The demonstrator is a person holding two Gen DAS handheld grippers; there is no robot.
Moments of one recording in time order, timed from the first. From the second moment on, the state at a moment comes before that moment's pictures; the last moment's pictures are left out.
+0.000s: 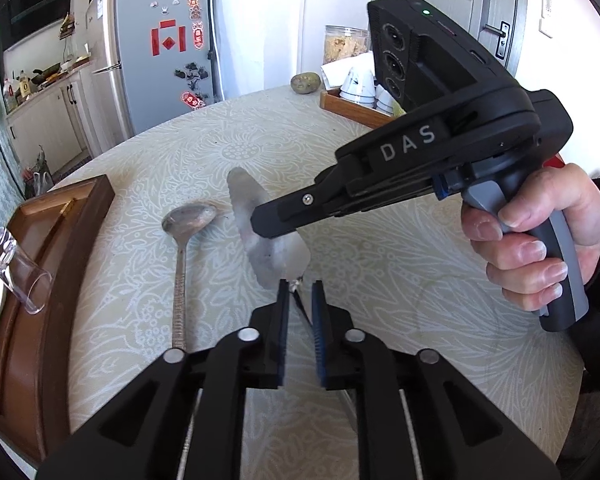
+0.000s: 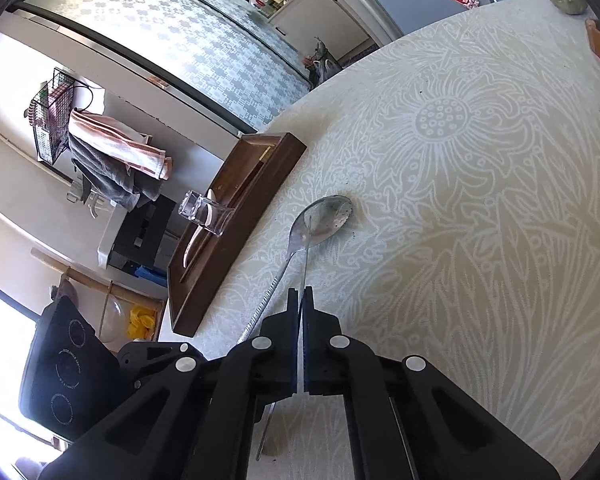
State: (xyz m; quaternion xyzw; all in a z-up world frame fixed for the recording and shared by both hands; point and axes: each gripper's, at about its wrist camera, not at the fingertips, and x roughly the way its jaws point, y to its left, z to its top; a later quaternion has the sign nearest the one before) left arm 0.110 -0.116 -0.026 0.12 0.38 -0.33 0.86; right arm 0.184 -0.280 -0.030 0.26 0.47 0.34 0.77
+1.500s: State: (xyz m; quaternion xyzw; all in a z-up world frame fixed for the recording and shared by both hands) left arm 0.143 0.046 0.026 0.06 0.35 -0.23 0.91; right arm 0.238 -0.083 0.052 0.19 0.45 0.43 0.76
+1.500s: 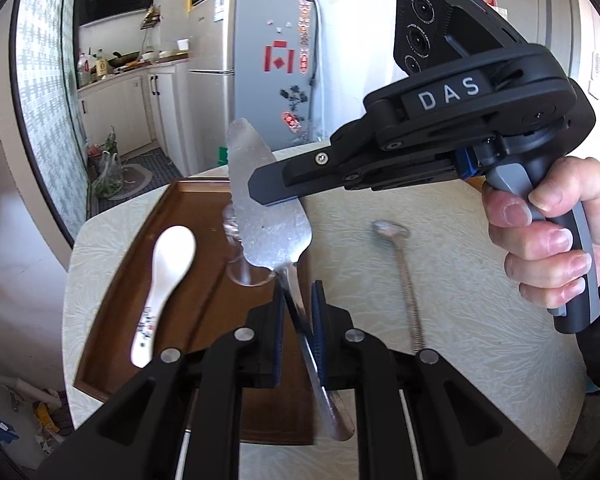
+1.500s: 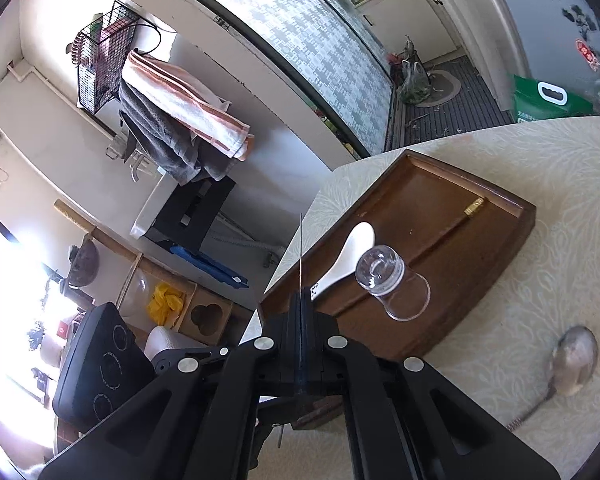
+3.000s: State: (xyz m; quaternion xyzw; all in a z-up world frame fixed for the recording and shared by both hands) left arm 0.108 -0.050 -0.002 0.10 0.37 -0.31 0.87; right arm 0.212 -0.245 0.013 0.26 0.45 0.33 0.79
